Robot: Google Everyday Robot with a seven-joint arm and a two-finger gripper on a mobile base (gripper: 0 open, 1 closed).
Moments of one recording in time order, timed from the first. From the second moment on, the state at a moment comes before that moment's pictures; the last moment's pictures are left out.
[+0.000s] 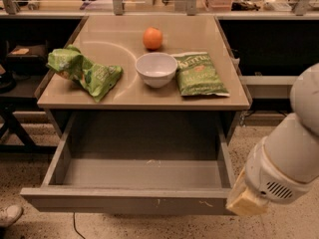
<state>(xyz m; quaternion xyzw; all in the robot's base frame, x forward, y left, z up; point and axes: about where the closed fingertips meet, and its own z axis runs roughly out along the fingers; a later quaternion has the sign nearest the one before) 0.303 -0.157 0.803 -0.53 0.84 0.13 0.05</state>
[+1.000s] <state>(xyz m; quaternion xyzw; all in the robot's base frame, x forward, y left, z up) 0.289 -0.141 0.757 -0.52 0.84 0.17 0.03</state>
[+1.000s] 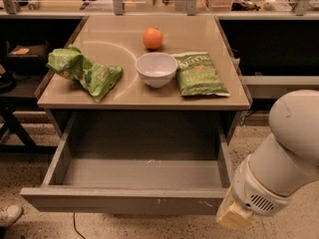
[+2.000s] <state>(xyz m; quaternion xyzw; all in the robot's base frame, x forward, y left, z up) 0.316 -0.123 0.640 -0.45 0.86 0.24 0.00</state>
